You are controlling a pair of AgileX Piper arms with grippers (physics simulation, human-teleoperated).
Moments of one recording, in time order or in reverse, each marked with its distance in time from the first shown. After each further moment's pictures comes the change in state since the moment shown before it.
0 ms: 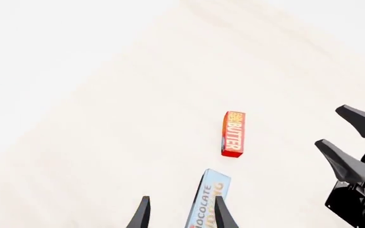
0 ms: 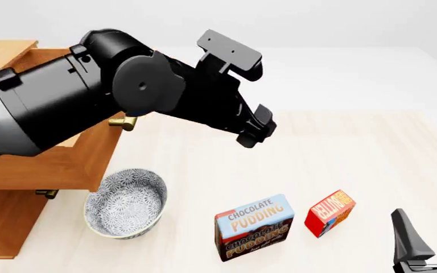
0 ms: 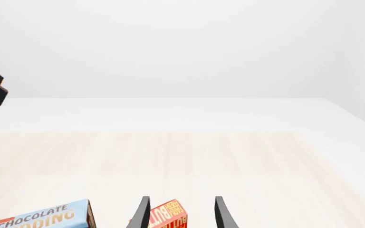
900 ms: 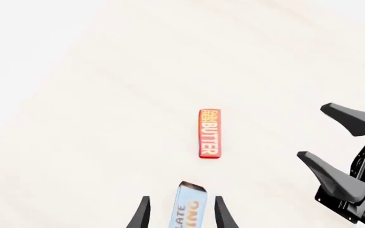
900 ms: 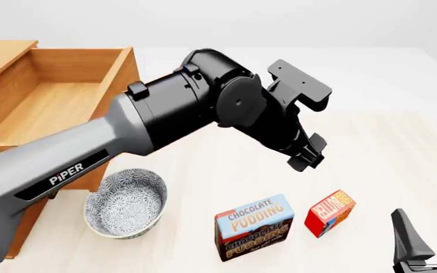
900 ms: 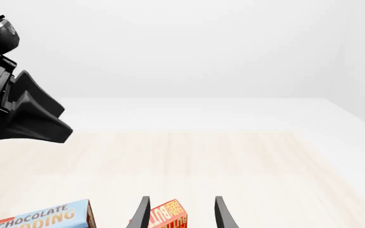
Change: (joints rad) left arm -0.109 0.275 -0.256 0.108 0.017; right arm 0.000 0.000 0.000 0.000 0.000
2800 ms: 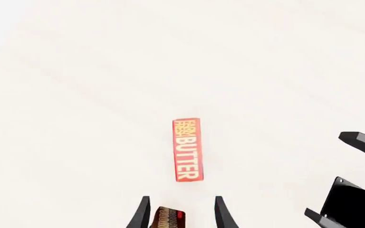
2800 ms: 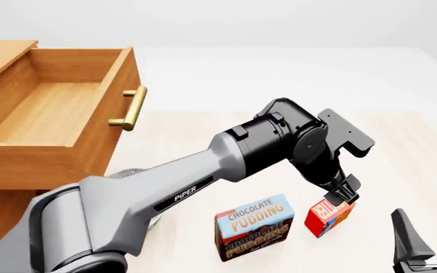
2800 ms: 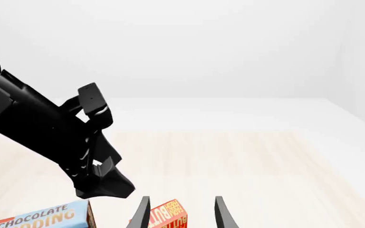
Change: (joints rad) left arm -0.078 0.346 -0.281 0.067 0.001; right arm 0.000 0.000 0.000 0.000 0.000
